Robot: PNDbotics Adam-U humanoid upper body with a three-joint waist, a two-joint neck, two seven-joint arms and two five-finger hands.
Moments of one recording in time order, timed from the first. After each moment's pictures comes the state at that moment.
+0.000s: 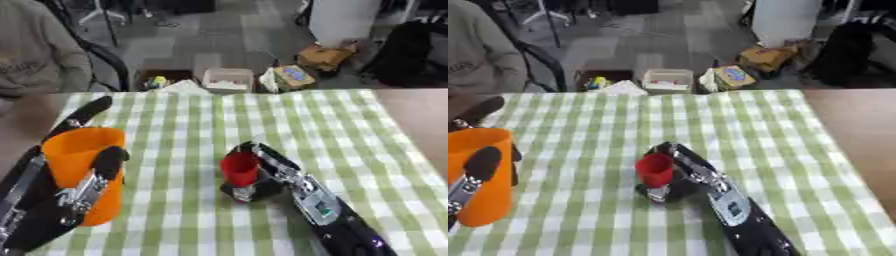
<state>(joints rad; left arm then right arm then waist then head) -0.48 0.36 -0.39 -1.98 0.21 0.11 0.02 -0.72 -0.21 0.09 -0.97 0.27 -0.56 0.34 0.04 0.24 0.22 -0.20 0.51</state>
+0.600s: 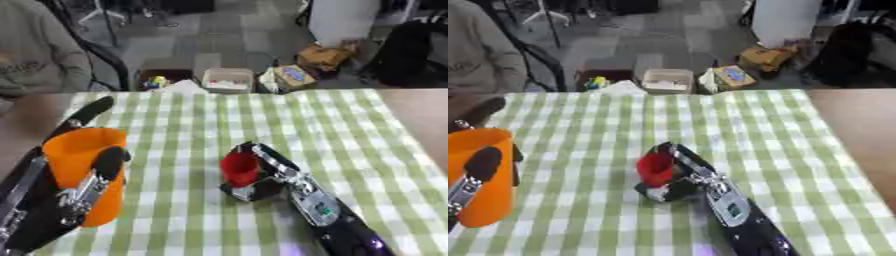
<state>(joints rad) -0.48 0.36 -0.40 -1.98 0.22 0.10 0.02 -0.72 -0.22 0.08 -0.98 0.25 -0.54 0.32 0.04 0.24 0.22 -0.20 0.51</state>
